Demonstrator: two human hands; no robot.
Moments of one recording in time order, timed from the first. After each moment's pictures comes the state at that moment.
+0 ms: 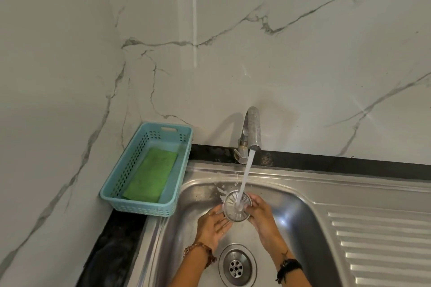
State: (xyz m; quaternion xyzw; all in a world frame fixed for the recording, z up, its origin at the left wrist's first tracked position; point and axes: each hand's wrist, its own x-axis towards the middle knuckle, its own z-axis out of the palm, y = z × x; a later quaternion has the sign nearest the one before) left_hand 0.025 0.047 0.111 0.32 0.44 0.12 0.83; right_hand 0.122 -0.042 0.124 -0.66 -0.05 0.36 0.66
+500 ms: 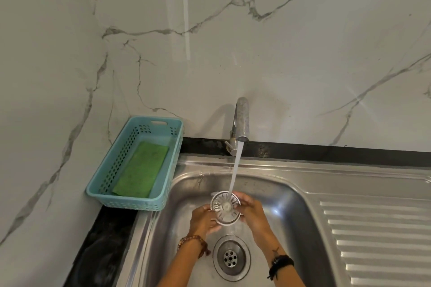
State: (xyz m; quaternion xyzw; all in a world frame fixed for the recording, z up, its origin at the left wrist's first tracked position) left_hand 0.034 0.048 0.098 0.44 0.51 0.08 0.74; right_hand 0.117 -0.051 0.116 -0.69 -0.09 0.36 0.61
